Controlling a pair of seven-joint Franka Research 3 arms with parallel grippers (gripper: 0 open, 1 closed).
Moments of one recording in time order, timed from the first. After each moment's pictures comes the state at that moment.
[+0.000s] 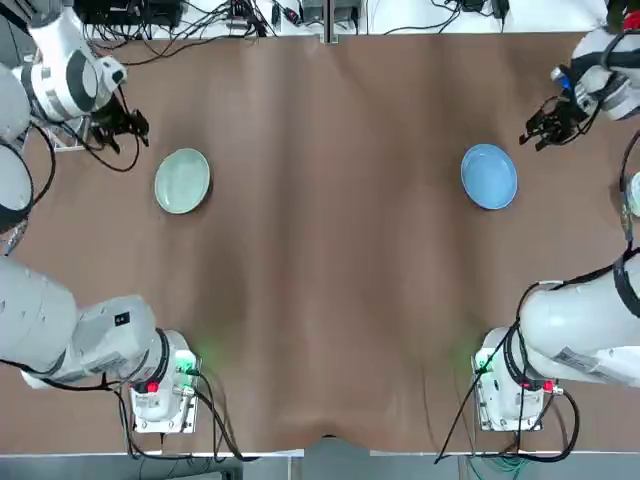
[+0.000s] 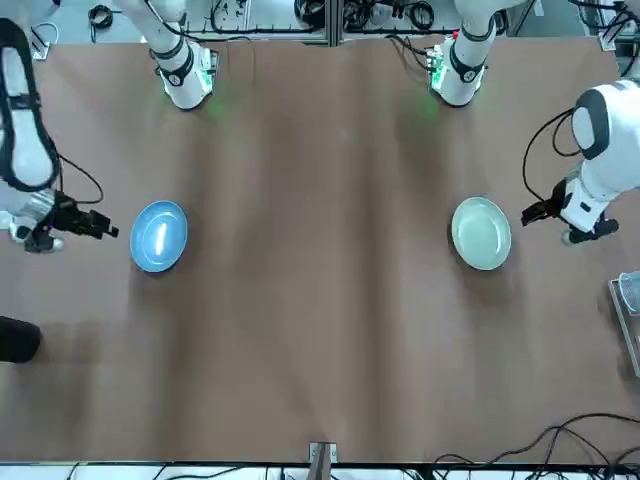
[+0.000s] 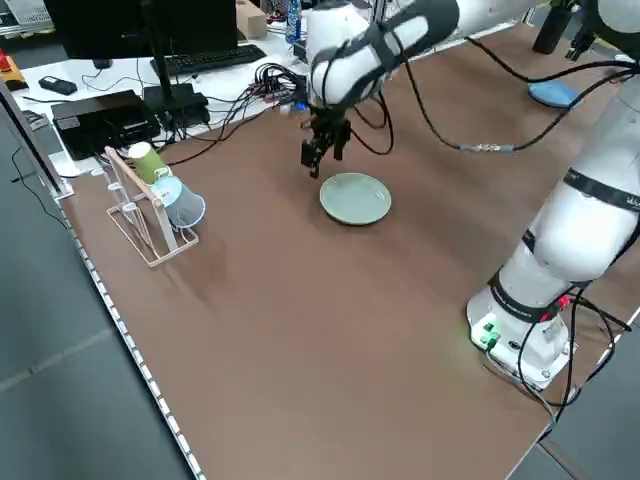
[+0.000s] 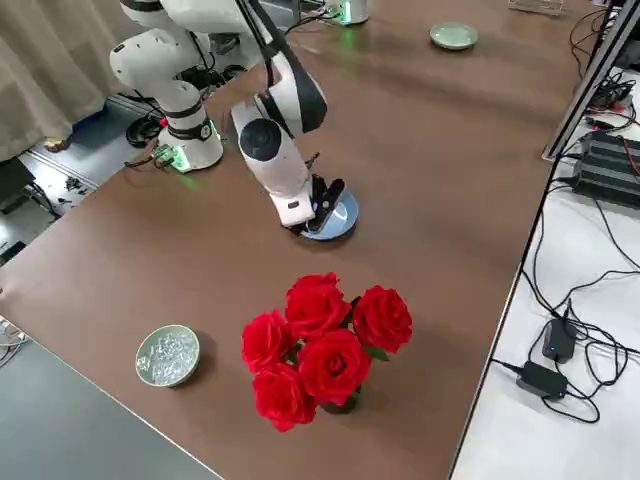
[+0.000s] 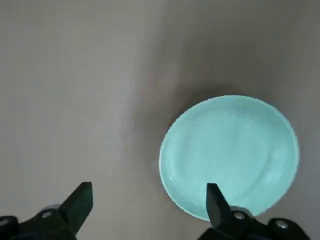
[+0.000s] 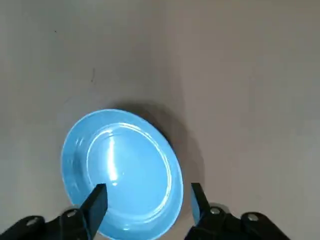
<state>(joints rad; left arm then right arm) 0.29 0.06 -0.05 -2.32 0.01 2.32 0.02 -0.28 0.24 -0.09 -2.19 0.44 2.25 -0.62</state>
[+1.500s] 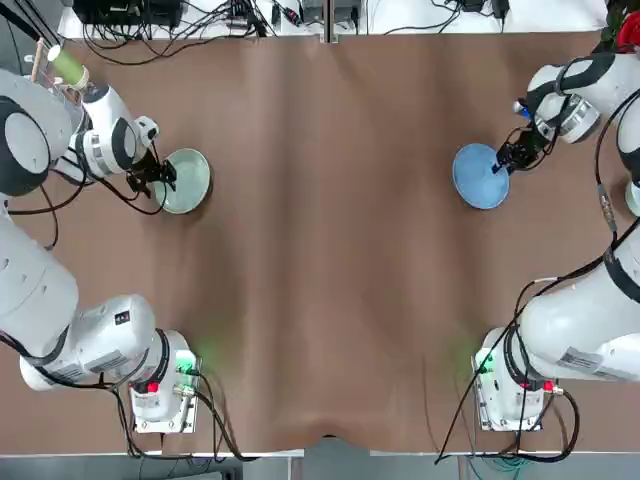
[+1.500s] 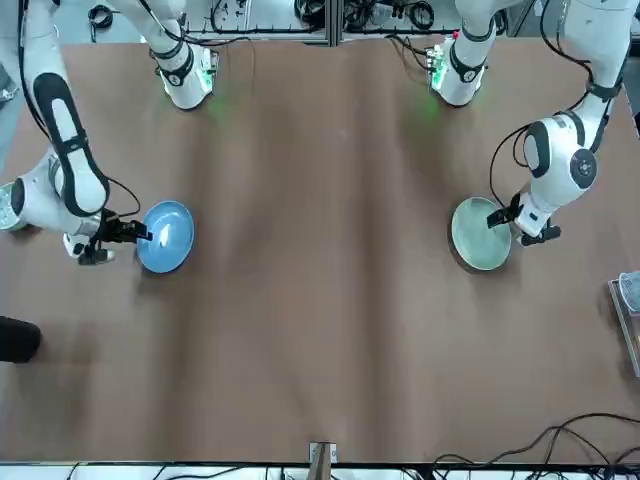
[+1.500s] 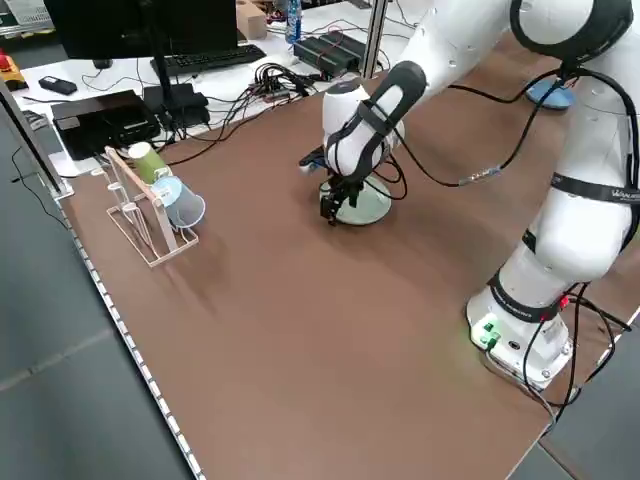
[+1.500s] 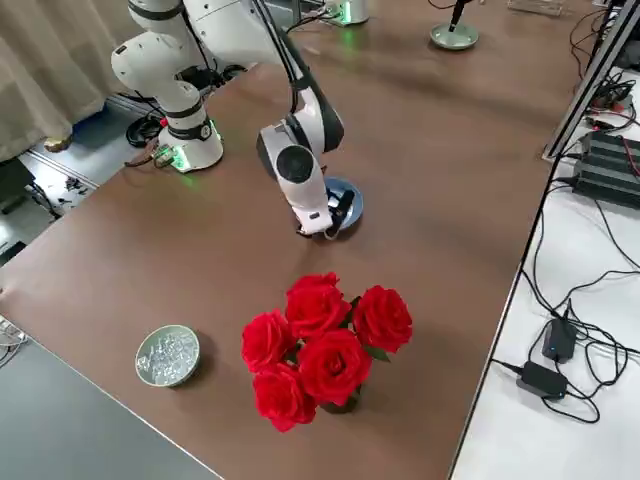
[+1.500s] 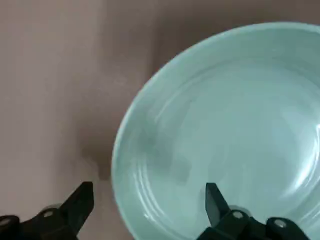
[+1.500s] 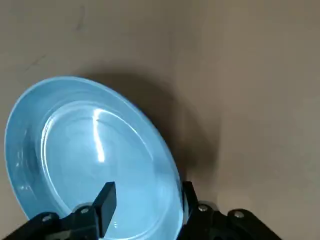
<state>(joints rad) 0.29 0.28 -0.11 -2.46 0.01 2.63 -0.04 -0.18 0.38 -0.07 -2.22 0.47 2.34 -0.68</state>
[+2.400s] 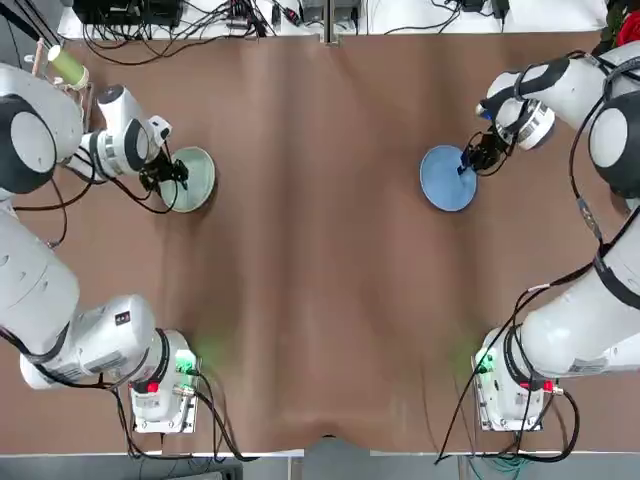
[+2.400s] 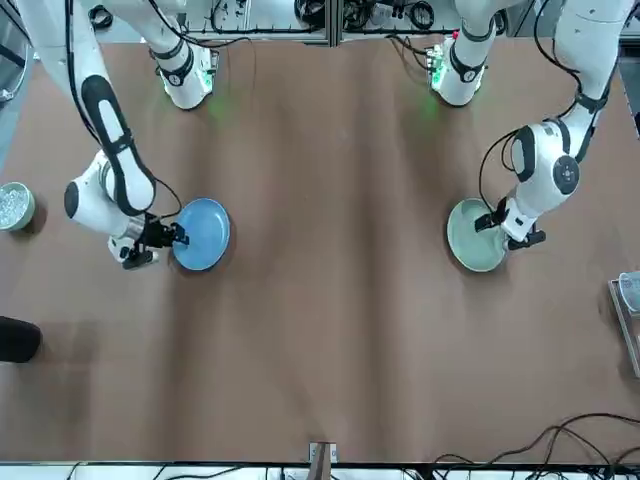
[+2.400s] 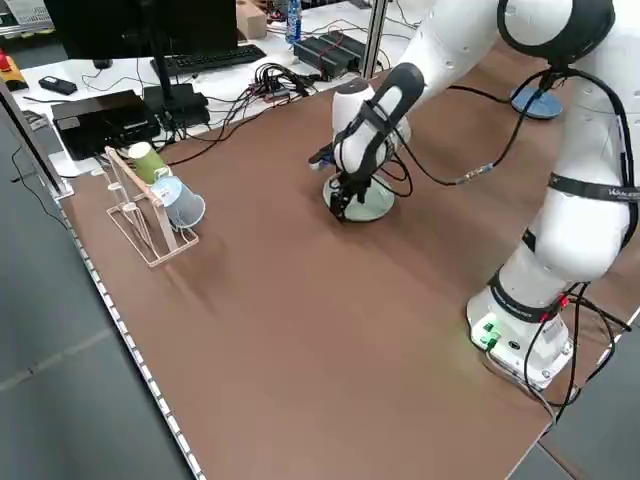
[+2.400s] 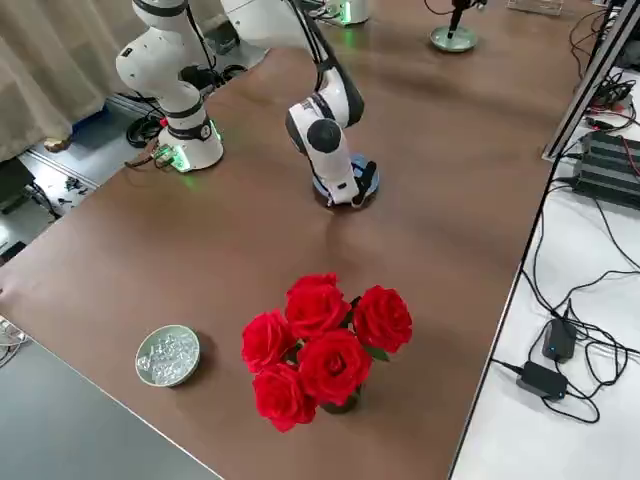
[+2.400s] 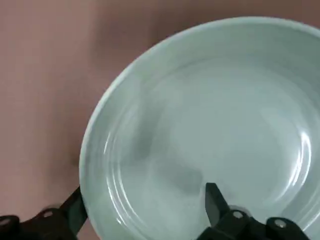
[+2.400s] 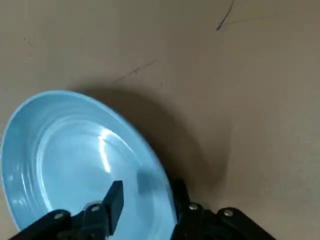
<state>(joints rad) 0.27 0.31 -0.17 -2.45 0.01 2.65 -0.09 0.04 0.38 -0.07 -2.29 0.68 2.46 -0.68</state>
